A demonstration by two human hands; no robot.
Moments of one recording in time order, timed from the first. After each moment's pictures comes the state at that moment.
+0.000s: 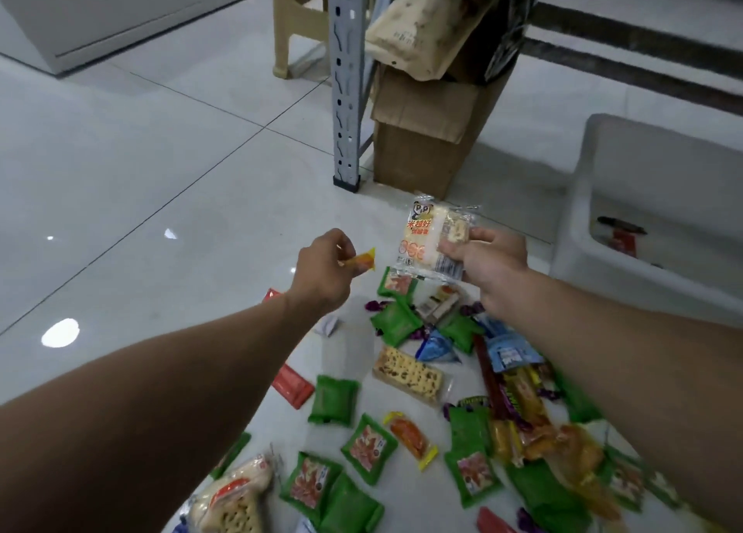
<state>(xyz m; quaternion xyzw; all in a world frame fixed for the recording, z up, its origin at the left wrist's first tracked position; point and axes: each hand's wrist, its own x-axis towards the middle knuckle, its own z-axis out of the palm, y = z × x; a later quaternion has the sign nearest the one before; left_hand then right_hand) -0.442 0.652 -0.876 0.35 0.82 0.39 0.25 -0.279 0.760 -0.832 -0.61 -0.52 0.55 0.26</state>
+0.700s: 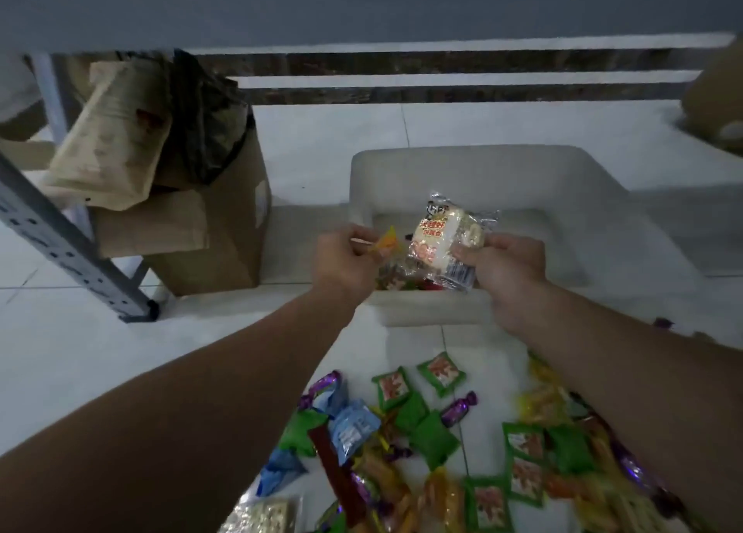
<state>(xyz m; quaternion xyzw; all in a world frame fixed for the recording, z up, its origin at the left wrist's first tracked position) -0.222 0.878 -0.804 0.42 0.65 0.49 0.41 -0.052 0.879 -0.784 -0.67 -0.36 0.44 0.47</state>
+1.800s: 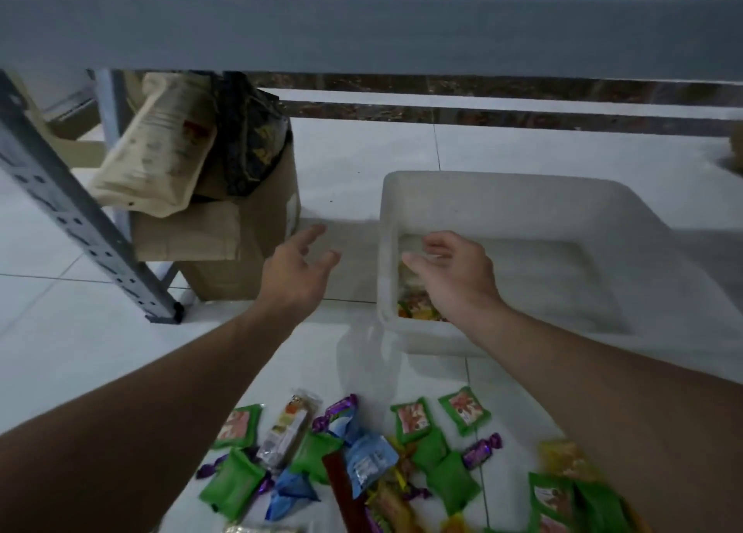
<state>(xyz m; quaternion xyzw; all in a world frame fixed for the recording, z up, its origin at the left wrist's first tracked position) -0.311 0.865 -0.793 0.48 0.72 0.42 0.27 -0.119 0.901 -0.786 -0.60 -0.60 0.38 0.38</state>
